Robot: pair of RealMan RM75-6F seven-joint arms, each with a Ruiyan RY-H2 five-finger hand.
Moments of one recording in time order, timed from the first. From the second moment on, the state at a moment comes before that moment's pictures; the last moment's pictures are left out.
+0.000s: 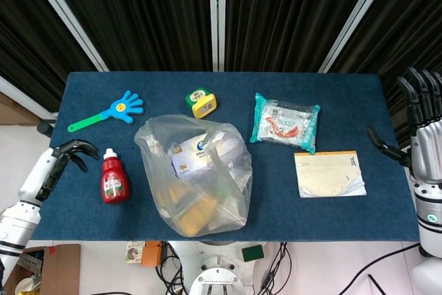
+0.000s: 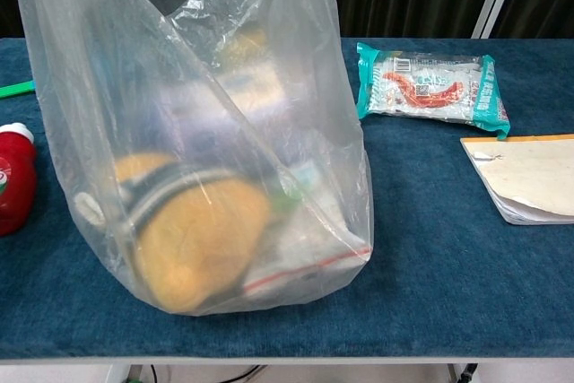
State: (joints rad) left arm -0.28 -0.69 -0.11 -2.23 1.39 1.20 -0.73; right arm 0.32 -0.96 0.34 -1.80 -1.57 1.65 0.04
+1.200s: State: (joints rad) left arm -0.44 -0.70 -0.14 -2.28 1.45 0.98 -1.10; right arm 0.30 -0.96 0.33 -1.79 -1.58 1.66 0.07
